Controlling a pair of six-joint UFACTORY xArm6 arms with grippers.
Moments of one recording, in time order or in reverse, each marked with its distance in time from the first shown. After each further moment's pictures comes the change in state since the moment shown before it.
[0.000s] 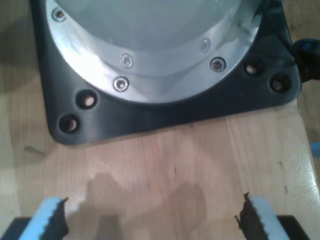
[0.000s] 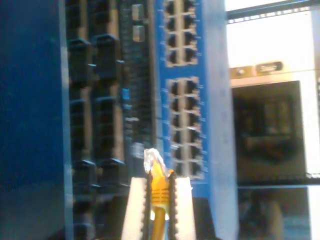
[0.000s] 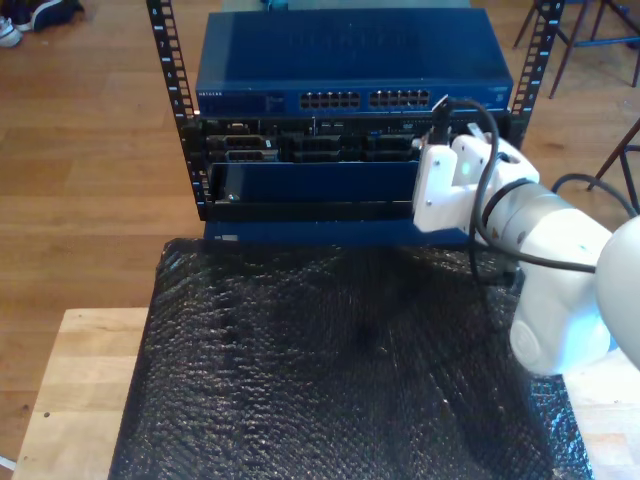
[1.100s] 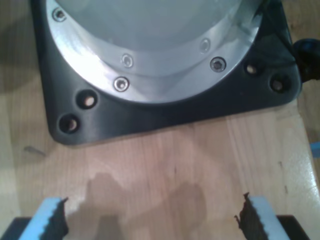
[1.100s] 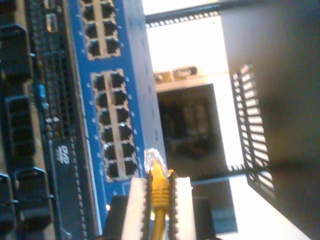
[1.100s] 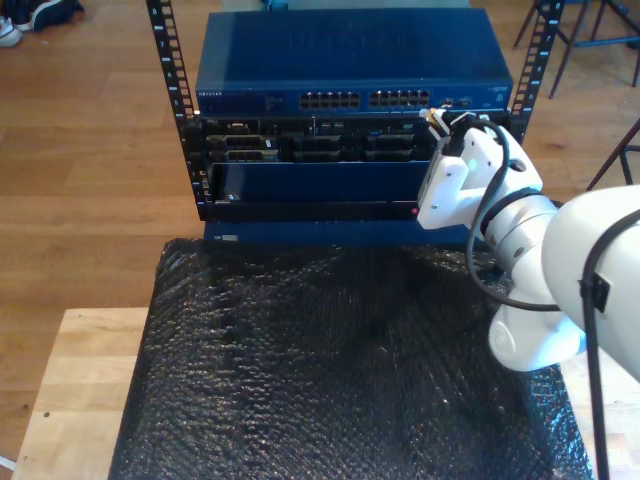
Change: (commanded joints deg) left arm 0.0 0.0 0.0 0.0 0.0 0.0; right arm 3.0 14.3 -7.9 6.1 -23.2 -2.5
